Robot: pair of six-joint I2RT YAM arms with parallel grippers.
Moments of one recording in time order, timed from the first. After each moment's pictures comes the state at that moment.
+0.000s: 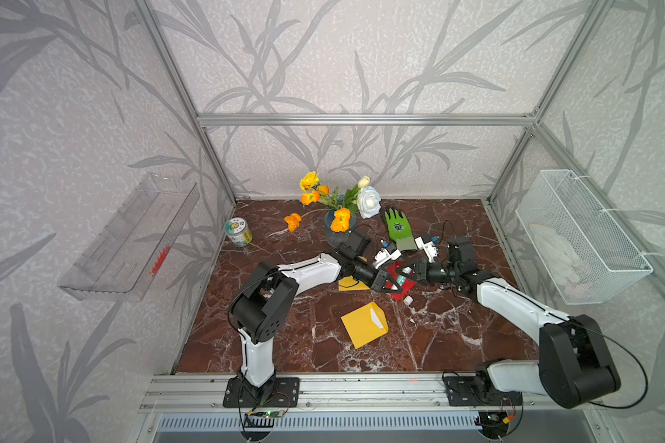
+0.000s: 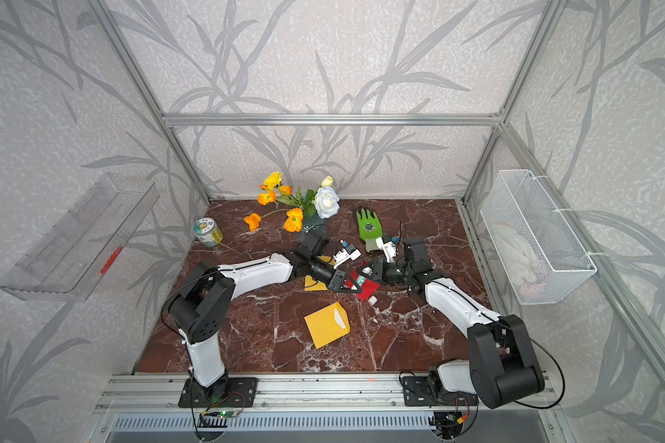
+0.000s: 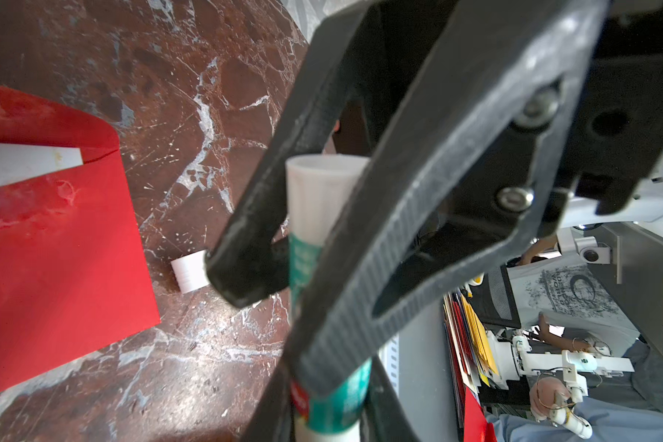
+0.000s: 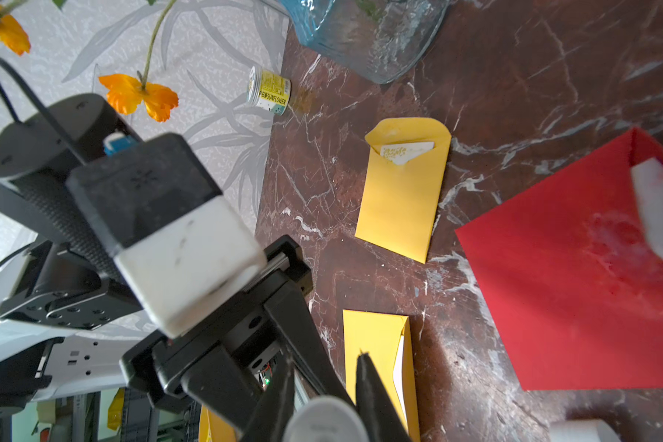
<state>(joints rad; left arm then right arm) -0.66 1.88 1.21 -0.18 1.04 -0.21 0.26 1.35 0.72 -0.04 -0.89 0.66</state>
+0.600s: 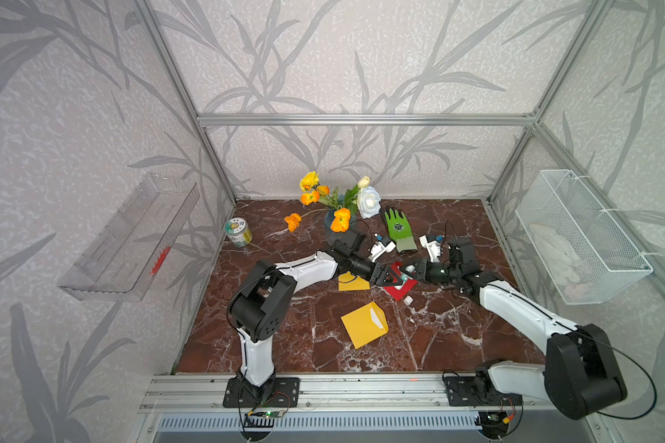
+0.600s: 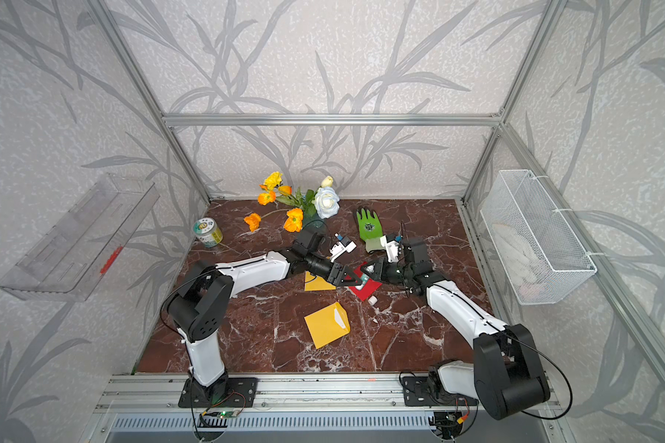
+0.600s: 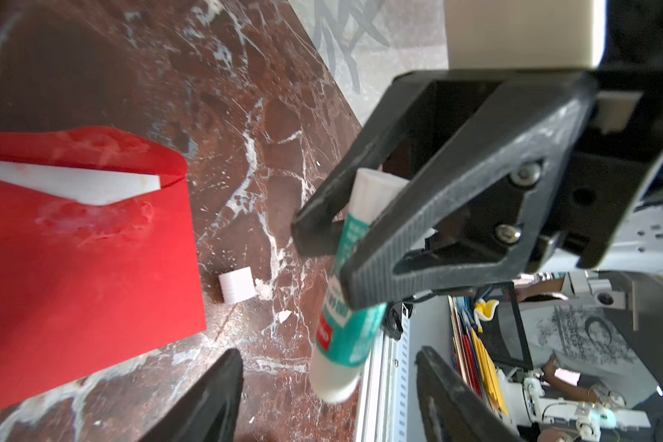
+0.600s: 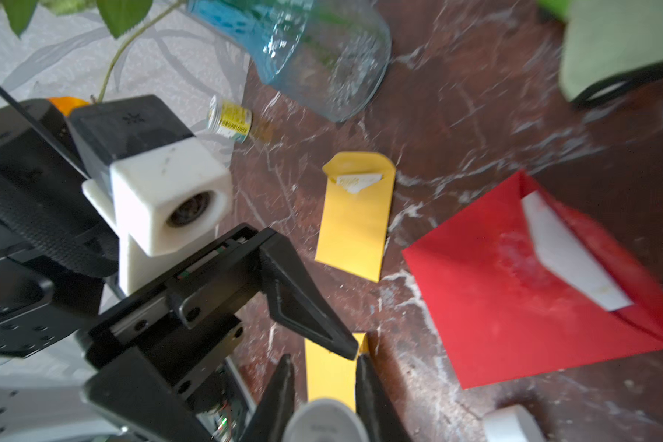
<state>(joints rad) -0.61 1.88 1.20 -0.07 0.98 -0.34 0.29 1.27 0.70 -0.07 -0.60 0.61</state>
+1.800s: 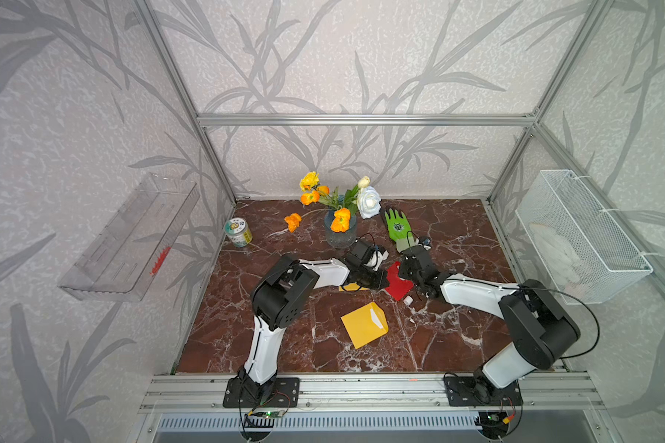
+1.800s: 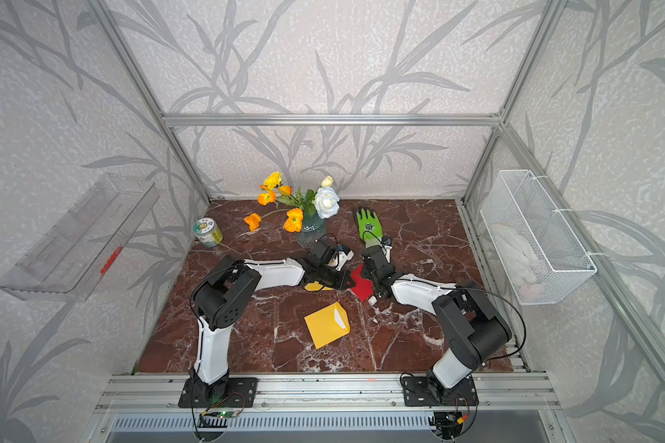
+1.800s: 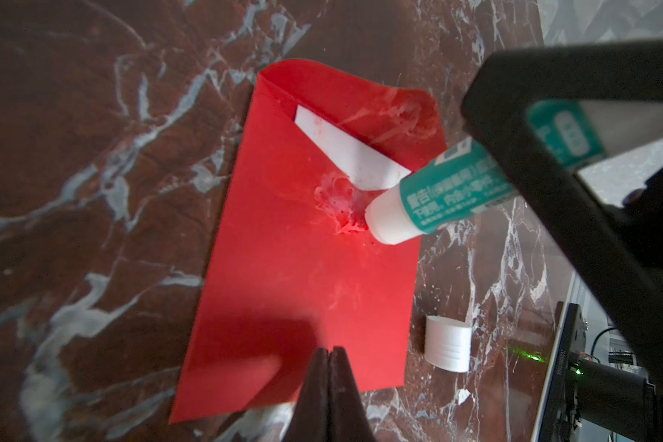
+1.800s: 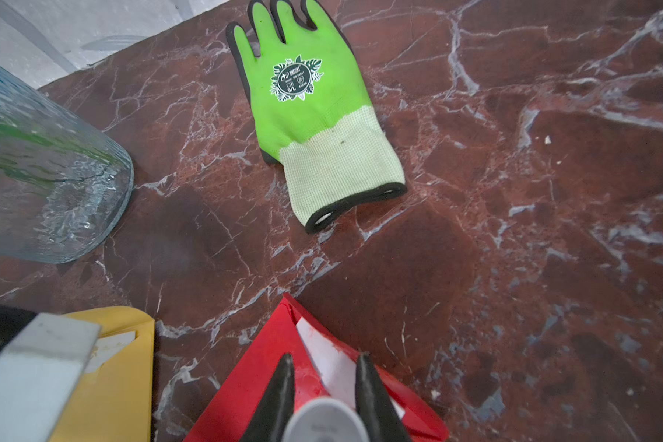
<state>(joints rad) -0.67 2.05 1.21 -0.07 0.49 -0.40 0.55 1.62 0.78 0.07 0.34 0.69</state>
